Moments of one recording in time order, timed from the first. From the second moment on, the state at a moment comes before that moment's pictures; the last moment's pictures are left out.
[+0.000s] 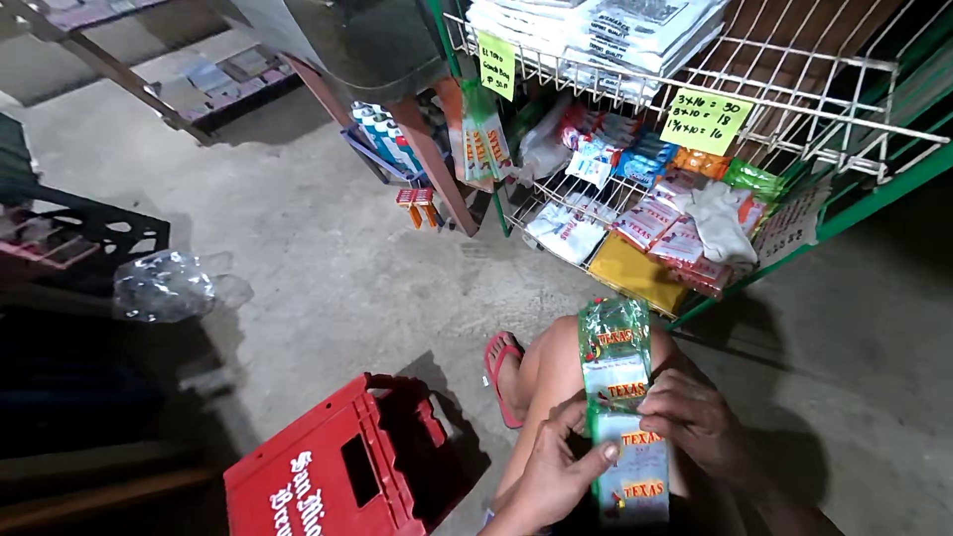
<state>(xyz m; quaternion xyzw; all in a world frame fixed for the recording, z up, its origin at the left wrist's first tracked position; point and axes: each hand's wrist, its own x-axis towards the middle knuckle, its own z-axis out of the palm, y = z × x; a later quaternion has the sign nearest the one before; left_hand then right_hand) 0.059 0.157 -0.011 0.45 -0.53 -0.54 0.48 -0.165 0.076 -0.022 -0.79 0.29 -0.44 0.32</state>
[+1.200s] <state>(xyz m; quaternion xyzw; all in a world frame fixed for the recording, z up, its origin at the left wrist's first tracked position) 0.065 0.107 -0.011 0.48 -0.53 -0.47 0.52 -0.148 0.048 -0.006 -0.64 0.45 -0.41 0.46</state>
